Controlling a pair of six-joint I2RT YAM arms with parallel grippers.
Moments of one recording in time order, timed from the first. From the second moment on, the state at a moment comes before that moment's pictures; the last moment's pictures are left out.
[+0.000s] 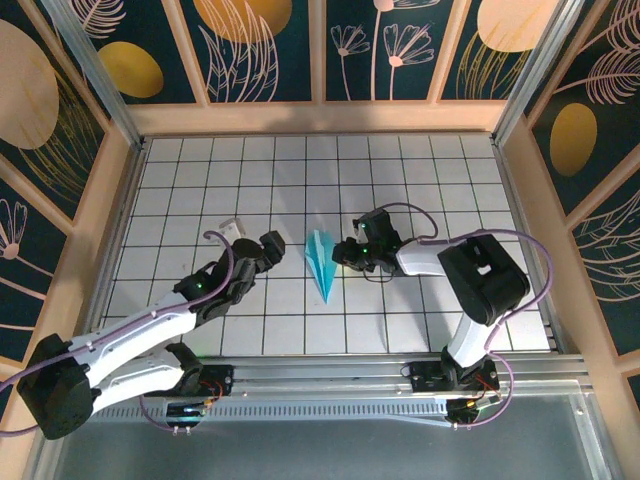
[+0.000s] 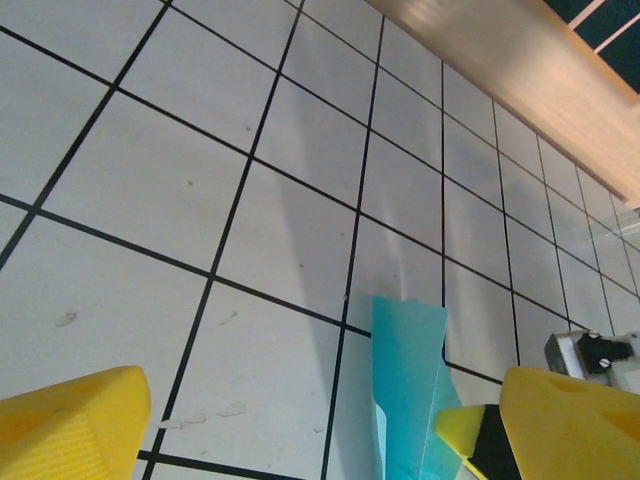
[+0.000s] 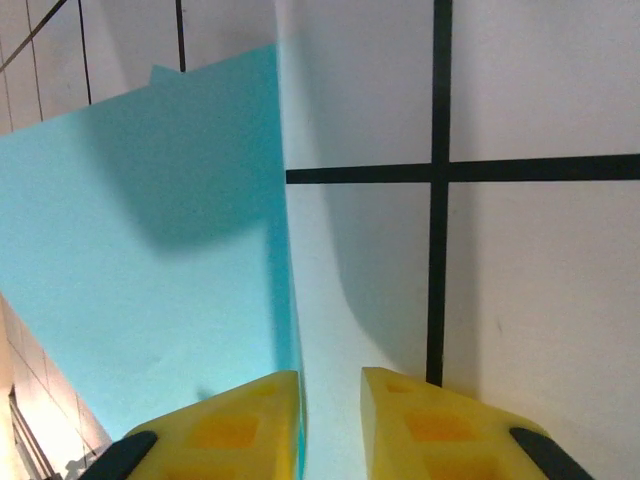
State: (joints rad) left arm -0.79 1.03 0.59 -0.17 -0.46 -1.03; right arm 0.57 1.73 0.75 0.13 -0.41 0.79
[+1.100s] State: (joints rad) left arm -0.79 0.75 0.54 -0.23 -0.60 -0.96; right arm 0.85 1.76 1.18 -0.60 -0.05 0.67
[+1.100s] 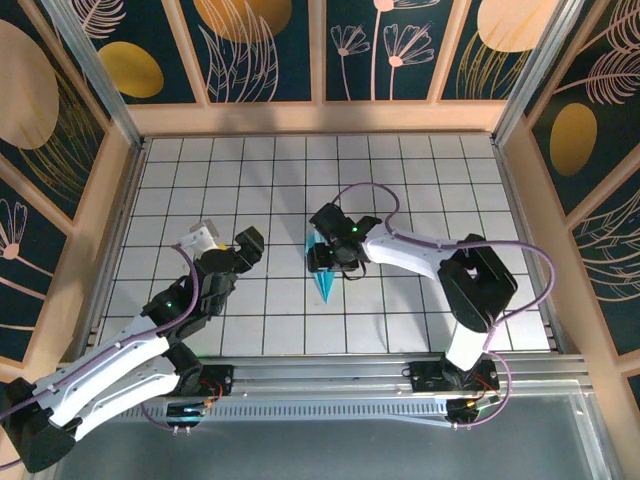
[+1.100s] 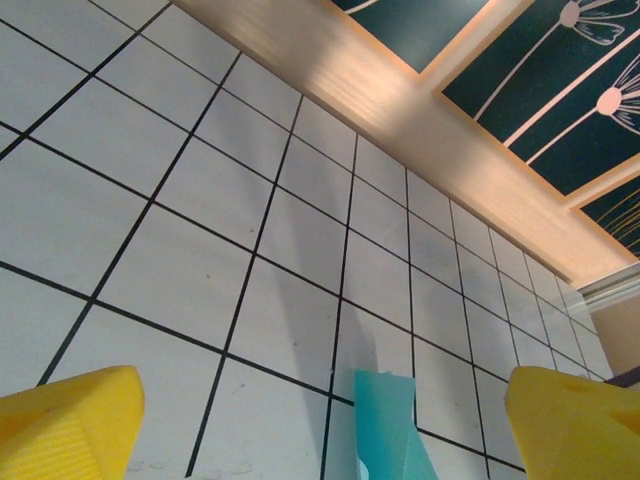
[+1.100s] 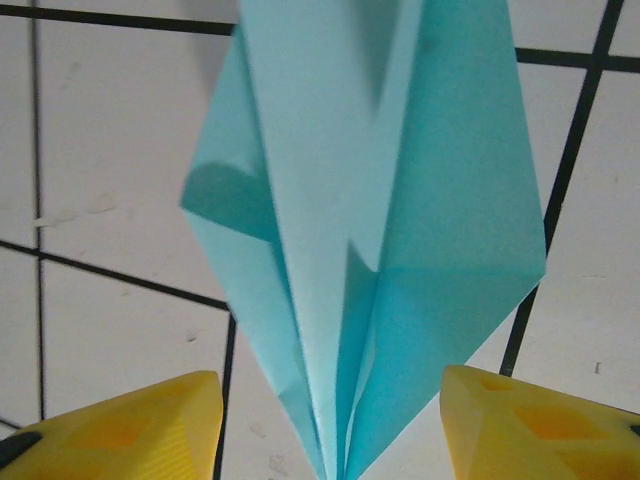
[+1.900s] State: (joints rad) left arm -0.79 0.74 0.54 -0.28 -0.63 -0.95; right arm 0.86 1.89 1.24 -0.63 -0.02 0.68
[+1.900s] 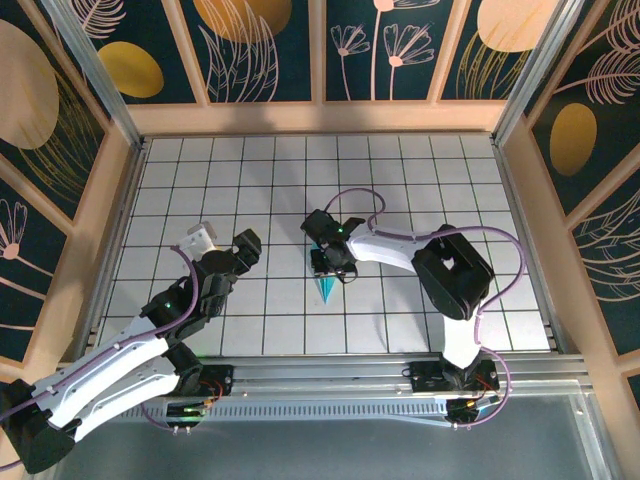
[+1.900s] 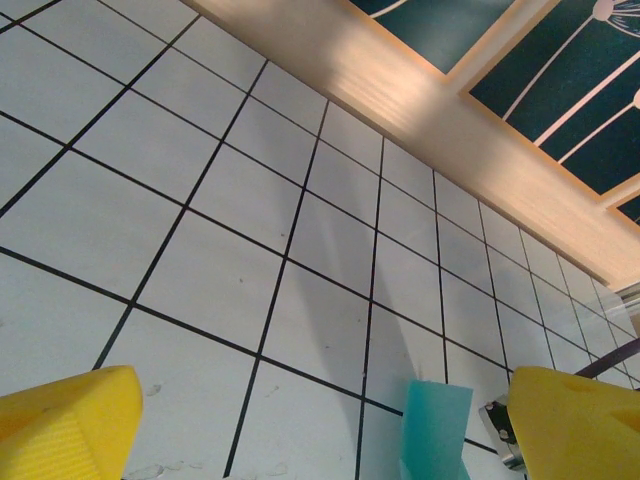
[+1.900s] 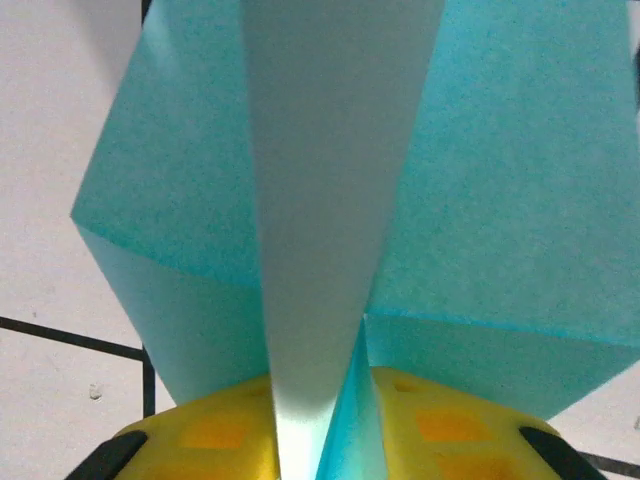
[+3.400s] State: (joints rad) left arm -0.79 0.71 0.50 -0.30 -0.60 -0.95; right arm 0.59 2.42 2.15 -1.01 0.07 0.56
